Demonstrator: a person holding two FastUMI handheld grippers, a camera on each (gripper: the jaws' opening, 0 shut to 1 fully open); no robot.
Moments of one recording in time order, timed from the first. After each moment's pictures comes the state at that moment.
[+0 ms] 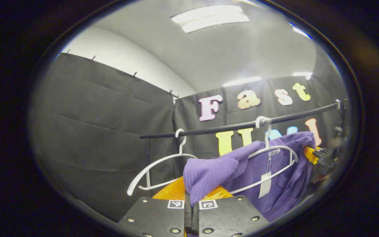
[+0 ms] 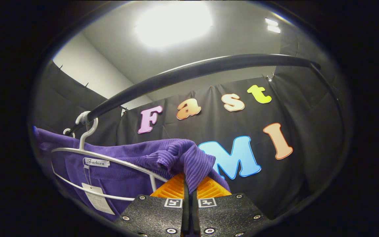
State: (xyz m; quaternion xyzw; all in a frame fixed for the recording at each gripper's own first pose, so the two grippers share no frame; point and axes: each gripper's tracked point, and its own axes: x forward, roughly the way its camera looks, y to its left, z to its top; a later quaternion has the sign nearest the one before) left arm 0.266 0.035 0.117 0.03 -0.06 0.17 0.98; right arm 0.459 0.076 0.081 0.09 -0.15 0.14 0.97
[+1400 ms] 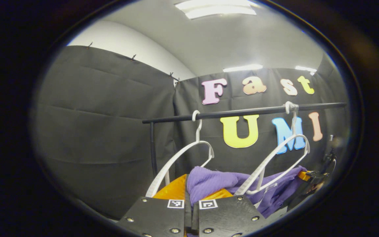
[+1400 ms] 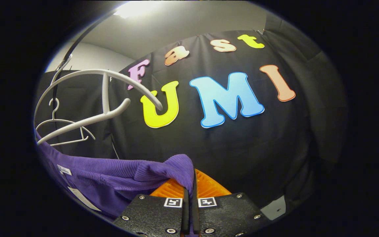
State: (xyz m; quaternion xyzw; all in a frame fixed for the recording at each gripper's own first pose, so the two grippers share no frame) left arm 0.284 0.101 0.077 0.00 0.02 0.15 0.99; right arm 0.484 0.110 -0.091 0.11 0.08 0.18 0.97
